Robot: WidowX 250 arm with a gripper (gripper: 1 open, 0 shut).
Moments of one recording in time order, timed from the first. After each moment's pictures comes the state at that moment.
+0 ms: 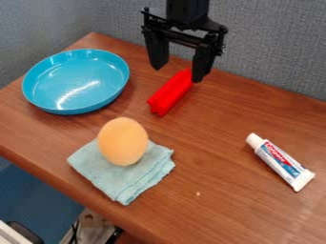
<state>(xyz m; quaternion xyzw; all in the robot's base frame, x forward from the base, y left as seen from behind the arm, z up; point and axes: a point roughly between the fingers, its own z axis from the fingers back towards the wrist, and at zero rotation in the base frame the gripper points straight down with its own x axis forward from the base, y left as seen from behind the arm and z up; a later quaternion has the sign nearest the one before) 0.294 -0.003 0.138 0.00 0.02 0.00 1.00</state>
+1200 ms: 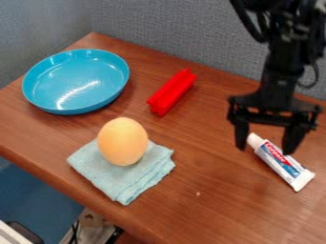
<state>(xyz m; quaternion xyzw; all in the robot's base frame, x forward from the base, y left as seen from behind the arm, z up) 0.304 -0.122 0.054 0.00 0.04 0.20 0.98</state>
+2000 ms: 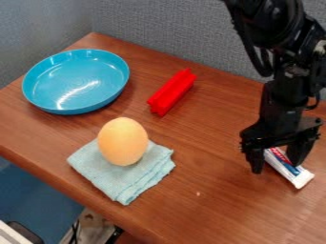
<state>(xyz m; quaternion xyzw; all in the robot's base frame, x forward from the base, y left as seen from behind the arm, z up) 0.318 -0.129 0.022 -0.03 0.00 0.36 0.93</state>
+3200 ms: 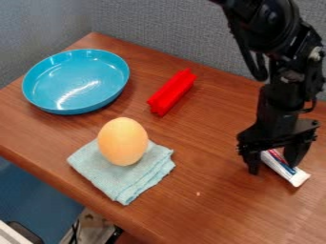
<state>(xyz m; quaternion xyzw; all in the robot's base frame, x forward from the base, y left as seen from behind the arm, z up) 0.317 -0.124 0.016 -0.03 -0.01 0.36 0.93</state>
